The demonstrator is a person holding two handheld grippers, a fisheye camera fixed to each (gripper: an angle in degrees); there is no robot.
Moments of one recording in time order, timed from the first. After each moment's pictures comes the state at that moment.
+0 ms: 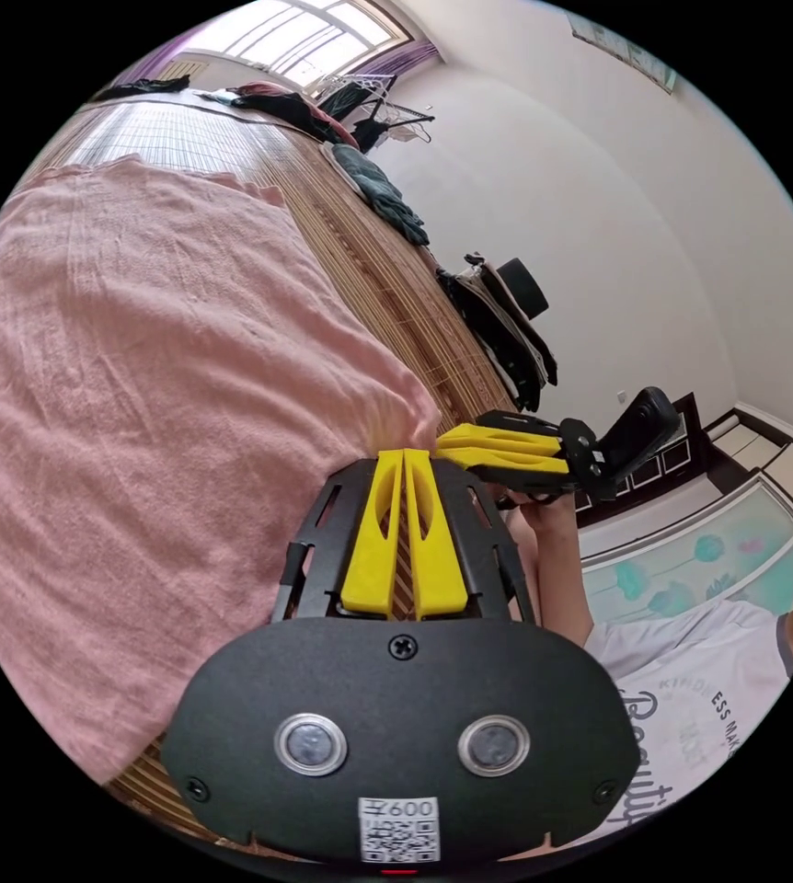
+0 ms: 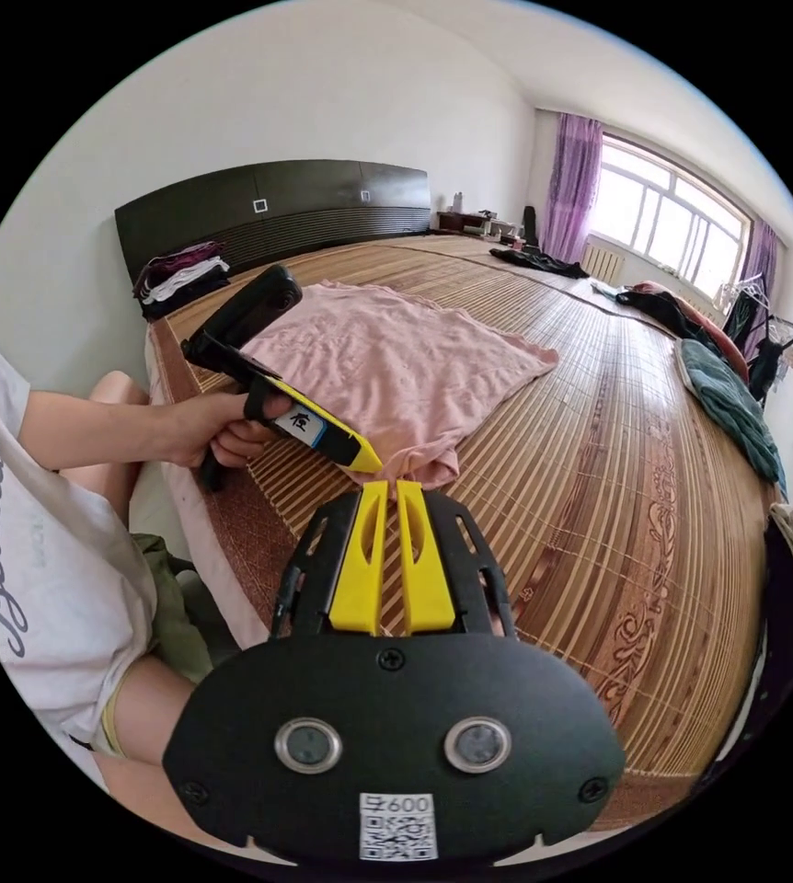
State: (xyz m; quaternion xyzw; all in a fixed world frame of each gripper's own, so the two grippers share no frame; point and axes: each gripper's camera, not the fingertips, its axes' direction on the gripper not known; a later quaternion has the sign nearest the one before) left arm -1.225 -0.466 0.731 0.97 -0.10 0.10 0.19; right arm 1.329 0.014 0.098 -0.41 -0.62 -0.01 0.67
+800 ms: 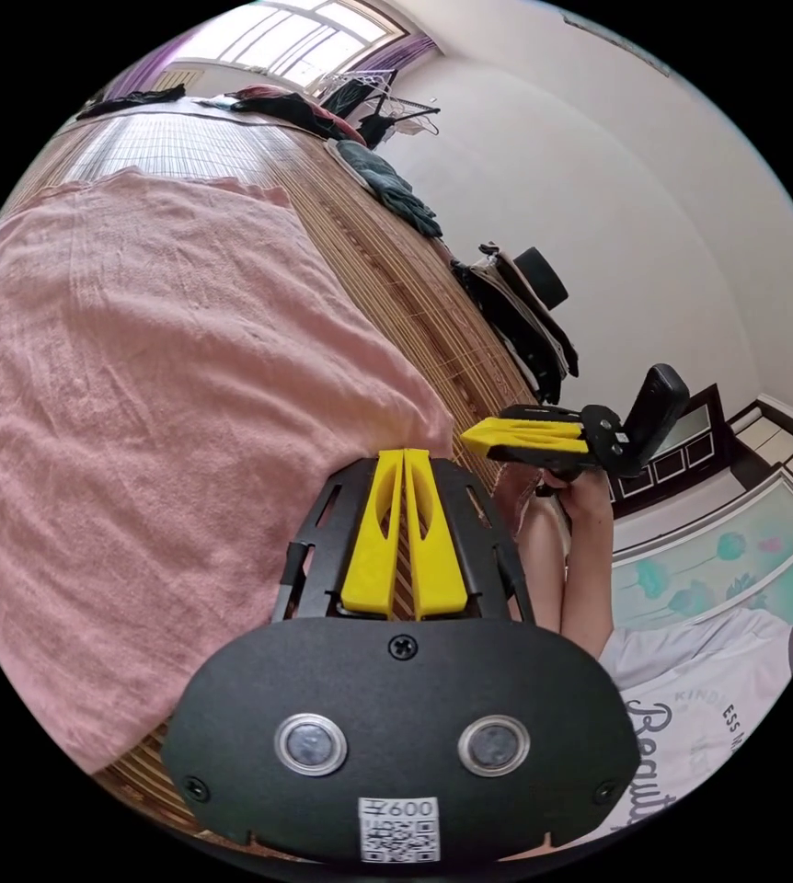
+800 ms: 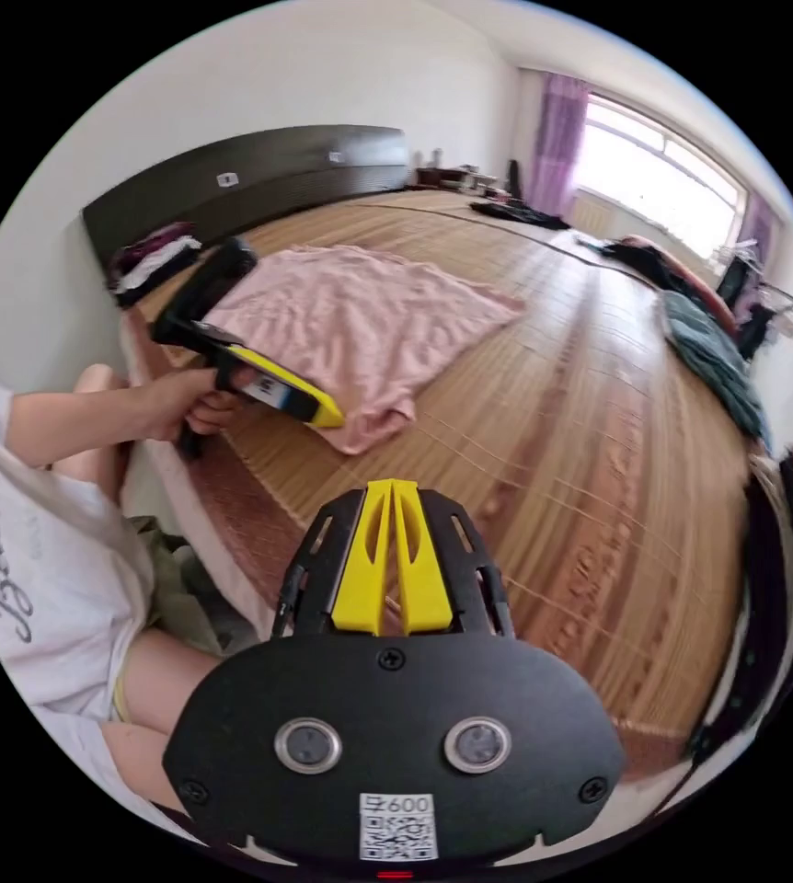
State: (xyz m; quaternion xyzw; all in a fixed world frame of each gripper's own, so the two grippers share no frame) left arm -1.251 -0.525 0.682 0.97 -0.11 0.06 0.19; right arm 1.392 -0.069 0.132 -0.48 -0.53 -0.08 0.69
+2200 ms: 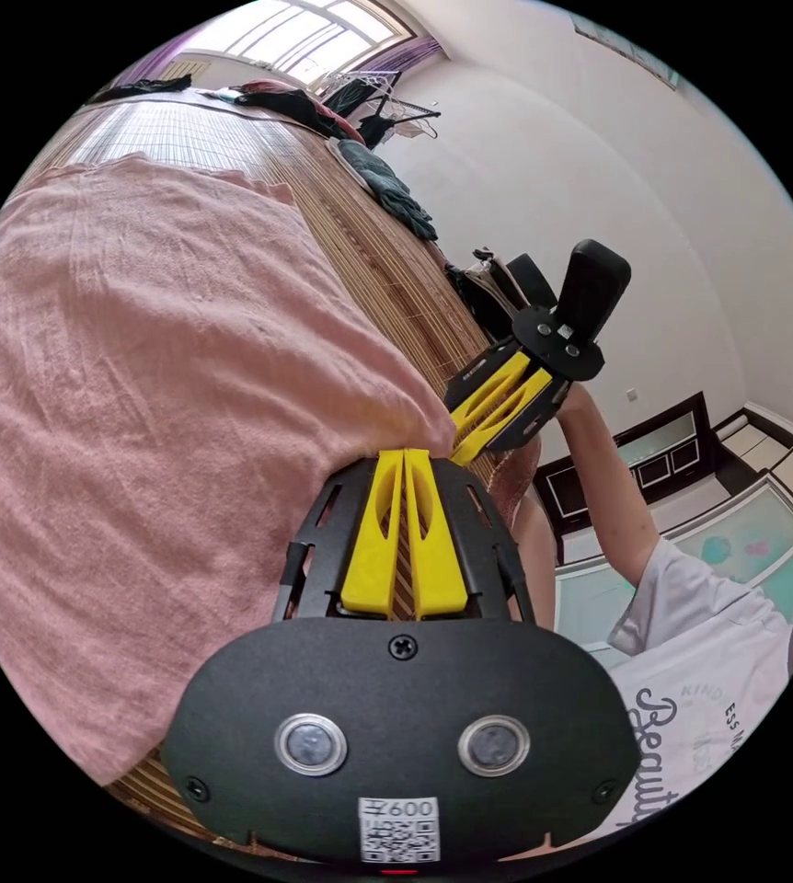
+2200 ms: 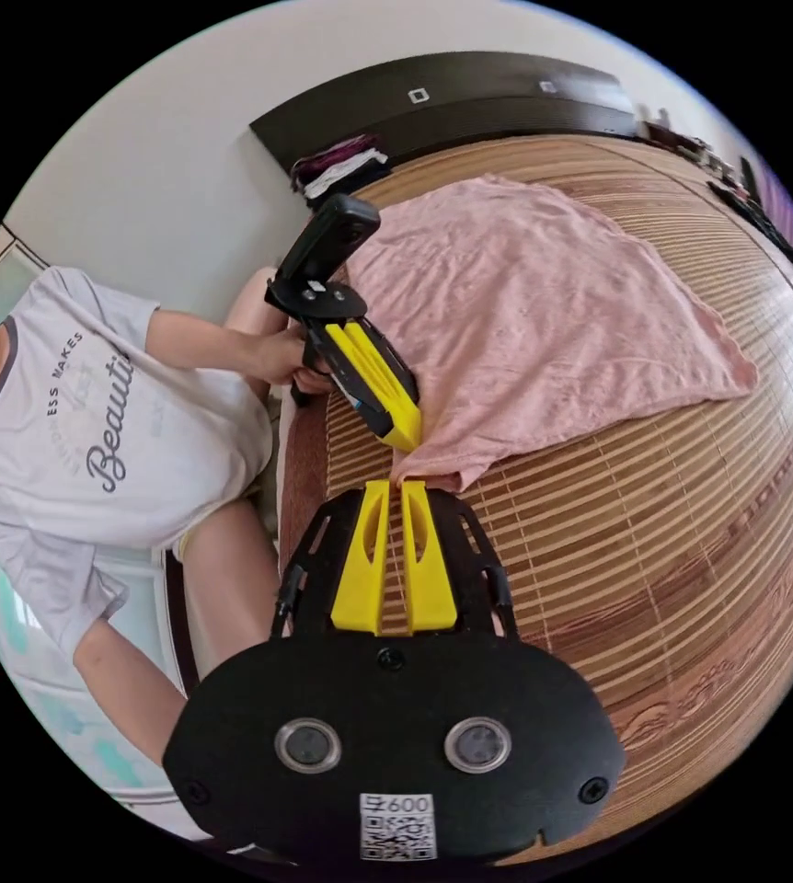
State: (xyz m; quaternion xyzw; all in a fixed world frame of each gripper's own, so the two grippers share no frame) left arm -1.058 -0.495 0.450 0.97 -0.10 0.09 0.19; right arm 1.317 -0.158 0.267 -0.44 -0.82 -0.18 0.32
